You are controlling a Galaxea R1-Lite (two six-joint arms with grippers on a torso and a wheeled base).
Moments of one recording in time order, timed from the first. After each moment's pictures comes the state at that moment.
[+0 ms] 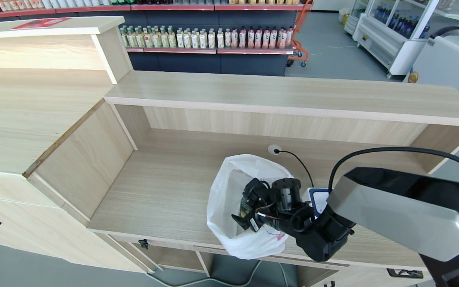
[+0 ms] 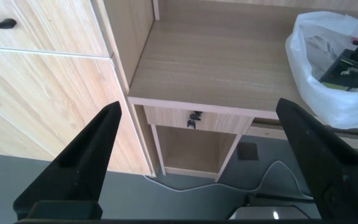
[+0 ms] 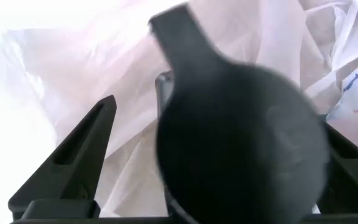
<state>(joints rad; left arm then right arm) 0.00 0.00 0.00 0.00 0.00 0.00 0.60 2.42 -1.04 -1.01 0.07 -0.31</state>
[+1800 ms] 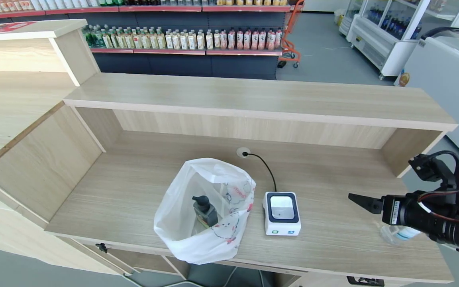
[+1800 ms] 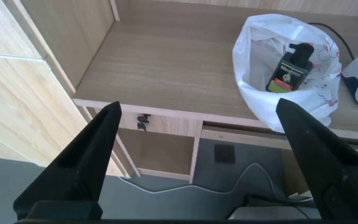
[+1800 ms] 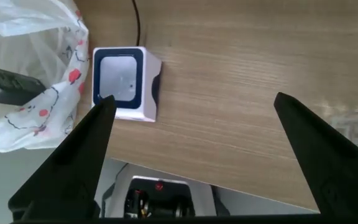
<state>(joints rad) 0.00 0.00 0.00 0.00 0.00 0.00 0.10 1.52 -0.38 -0.73 0.15 0.13</state>
